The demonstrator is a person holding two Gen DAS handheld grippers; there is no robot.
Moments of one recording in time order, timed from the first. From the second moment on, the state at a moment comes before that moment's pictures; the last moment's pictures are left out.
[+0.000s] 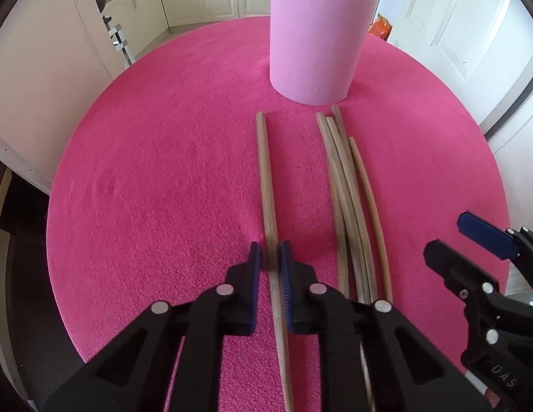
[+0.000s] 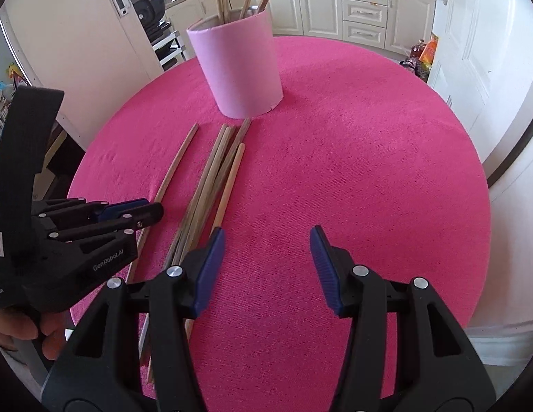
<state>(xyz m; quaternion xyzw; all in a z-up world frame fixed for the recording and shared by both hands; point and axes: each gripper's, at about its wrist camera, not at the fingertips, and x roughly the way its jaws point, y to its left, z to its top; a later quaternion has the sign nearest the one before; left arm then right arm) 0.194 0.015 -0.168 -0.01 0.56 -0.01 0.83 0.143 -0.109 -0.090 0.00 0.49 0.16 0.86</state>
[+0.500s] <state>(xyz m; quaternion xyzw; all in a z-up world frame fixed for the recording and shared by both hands) 0.177 0.036 -0.163 -0.03 0.55 -0.03 0.83 0.152 -0.065 -0.109 -0.06 0.52 0.14 0.84</state>
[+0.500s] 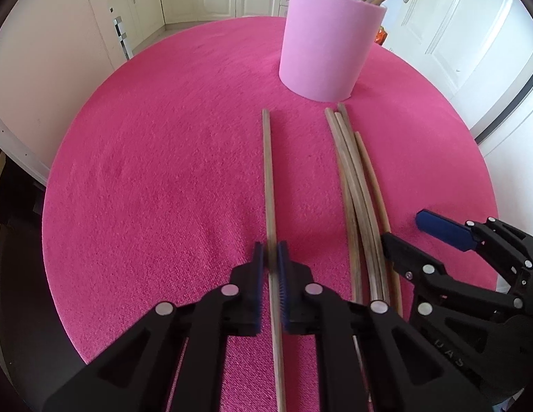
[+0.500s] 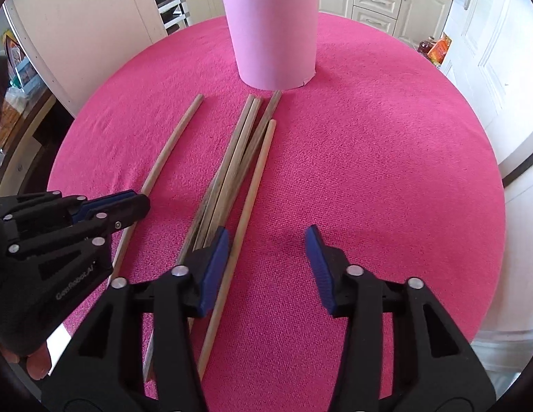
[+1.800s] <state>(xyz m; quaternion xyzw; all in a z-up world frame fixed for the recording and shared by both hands) 0.150 0.041 -0.029 -0.10 0.19 -0.11 0.97 0.137 -0.142 0.019 0.14 0.21 0.27 0.93</state>
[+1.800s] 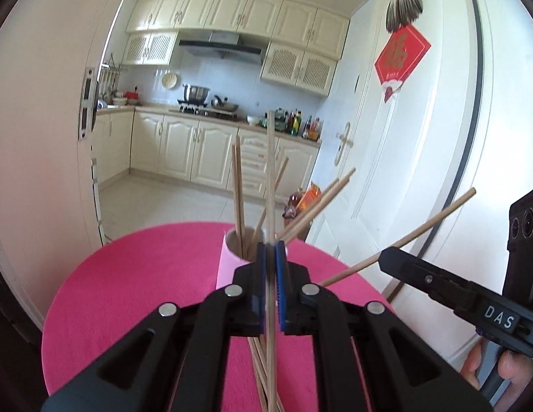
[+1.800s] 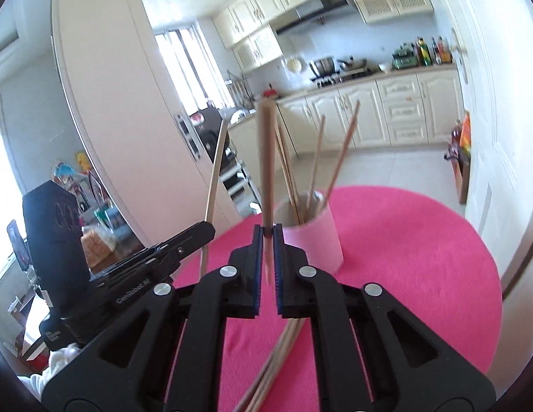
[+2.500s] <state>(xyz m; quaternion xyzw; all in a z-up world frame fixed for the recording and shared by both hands) 0.258 0.031 0.006 -0.13 0.03 -0.06 0.99 0.212 -0.145 0.045 0.12 0.14 0.26 0.95</state>
